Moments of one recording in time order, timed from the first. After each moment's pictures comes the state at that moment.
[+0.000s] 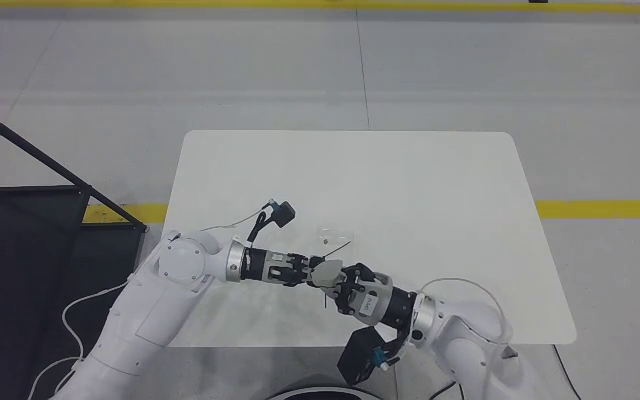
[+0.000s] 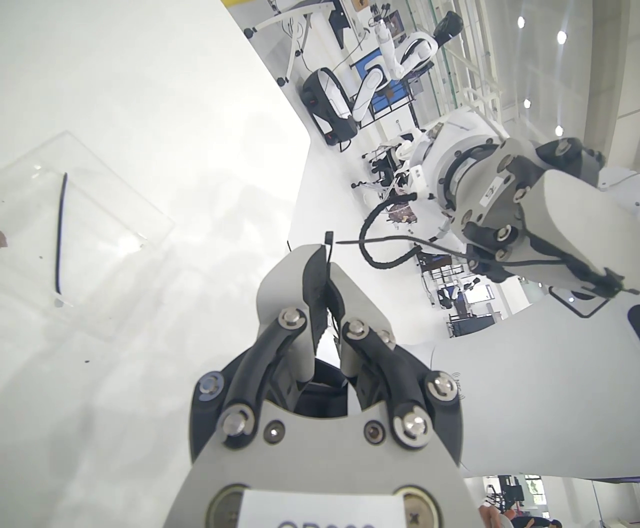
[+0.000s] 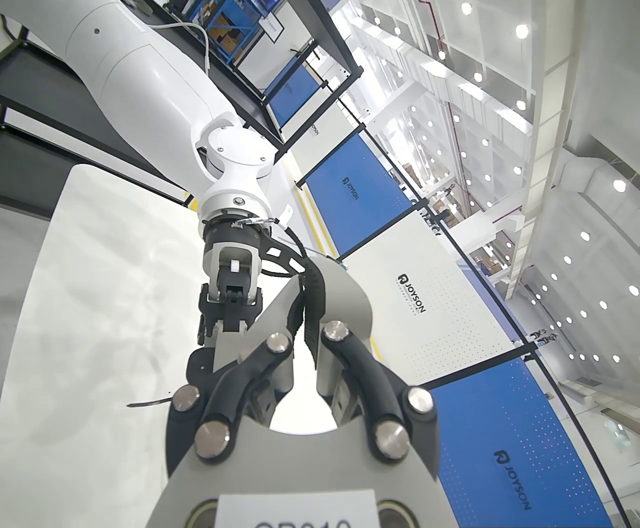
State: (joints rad) left arm 1.04 -1.06 -1.12 -1.53 -0.22 -0.54 -1.19; right arm -1.39 -1.13 1.14 -2.11 -2.12 -0.53 -0.39
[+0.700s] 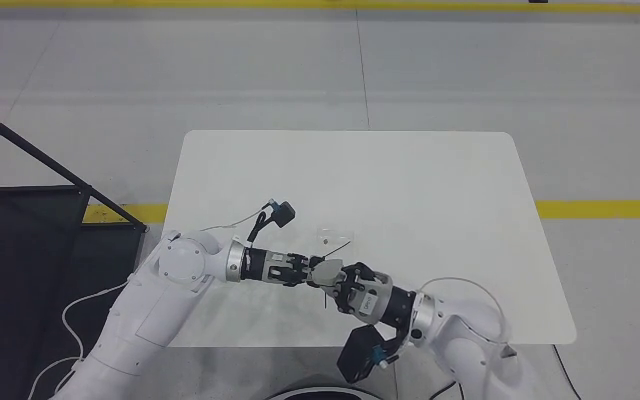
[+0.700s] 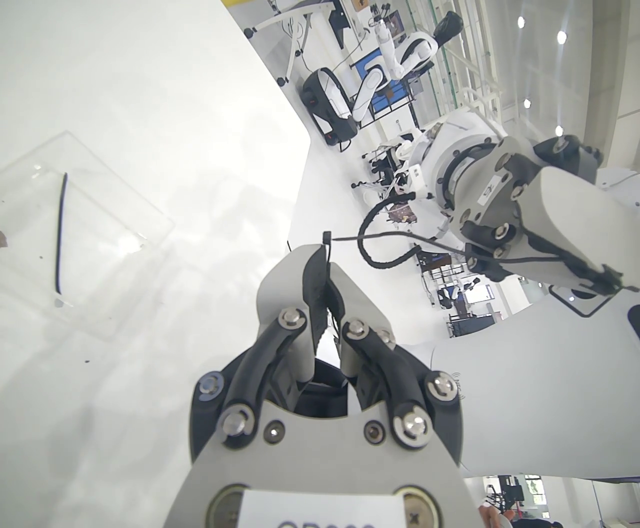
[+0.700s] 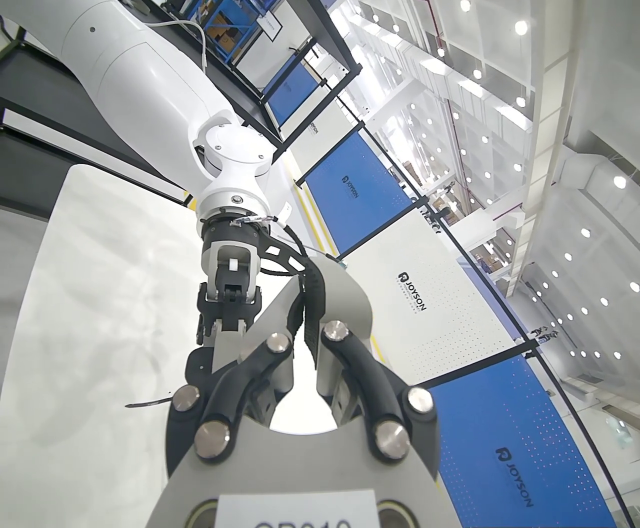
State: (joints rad) left arm 1.04 -1.06 -1.12 -1.53 -0.22 -0.54 -1.19; right arm -1.38 -1.13 1.13 -2.11 -2.10 -0.52 -0.38
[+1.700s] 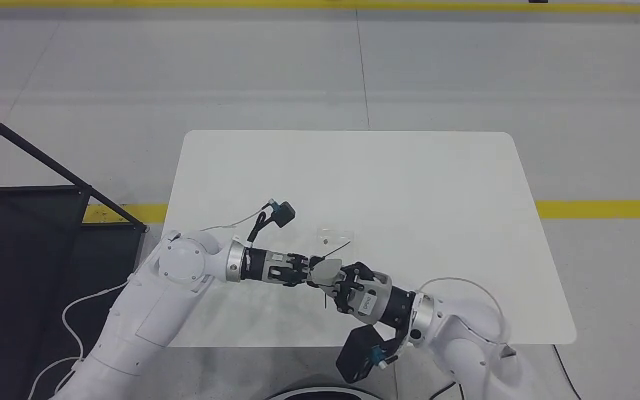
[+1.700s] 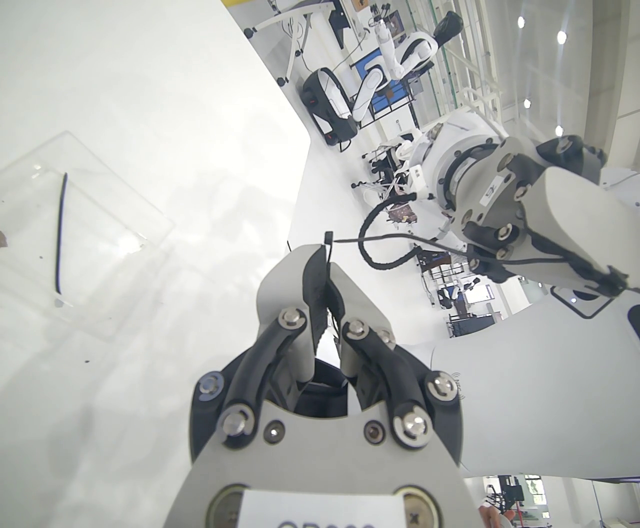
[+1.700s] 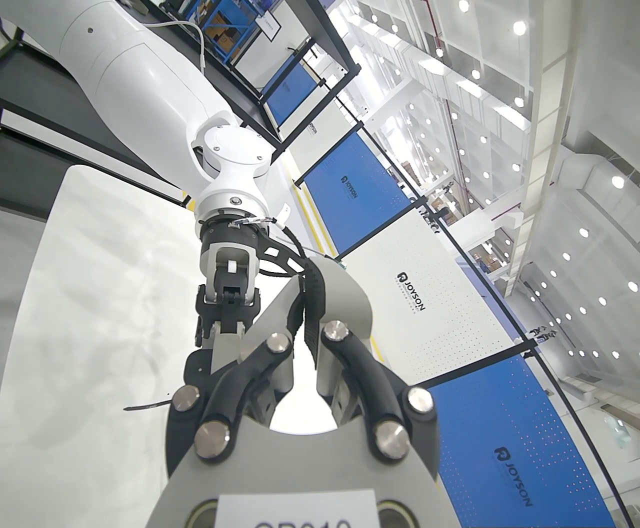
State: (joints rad) left arm 1.04 -1.06 -1.12 -1.53 -0.22 -0.54 -1.19; right arm -1.38 -1.12 1.11 -2.11 -2.09 -0.50 -0.37
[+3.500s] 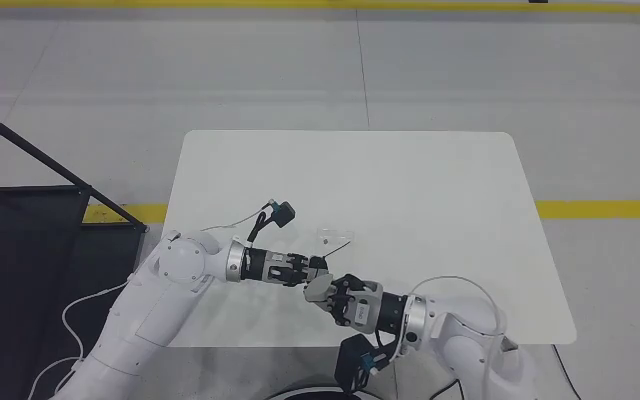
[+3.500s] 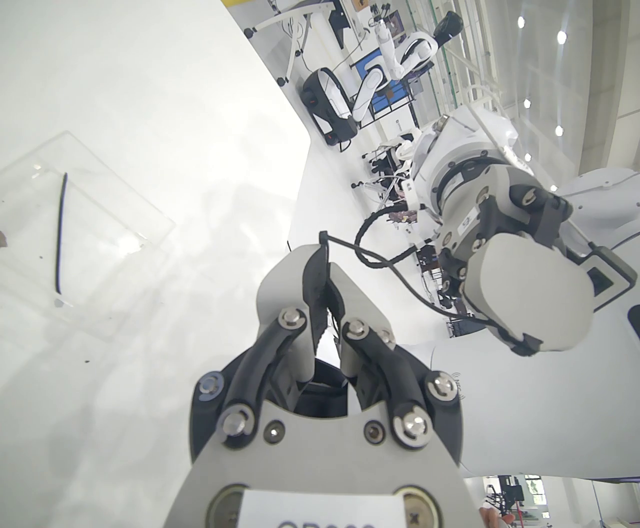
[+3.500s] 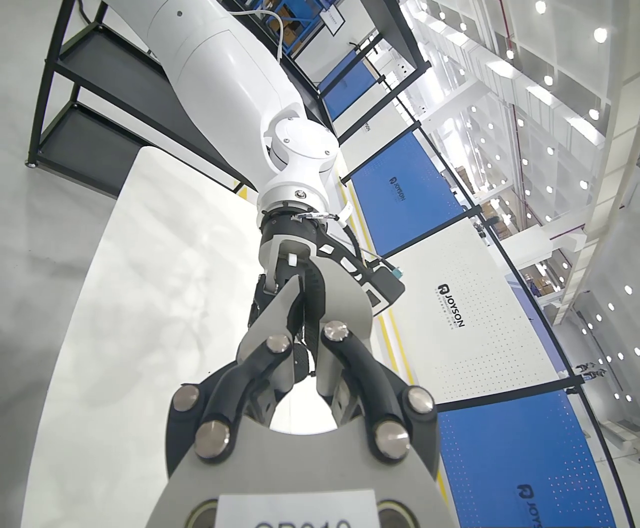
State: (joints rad) left arm 1.04 -1.06 -1.12 -1.53 -0.22 -0.54 -1.19; right arm -1.33 -1.09 1.08 -2.11 -2.11 -0.67 -0.35
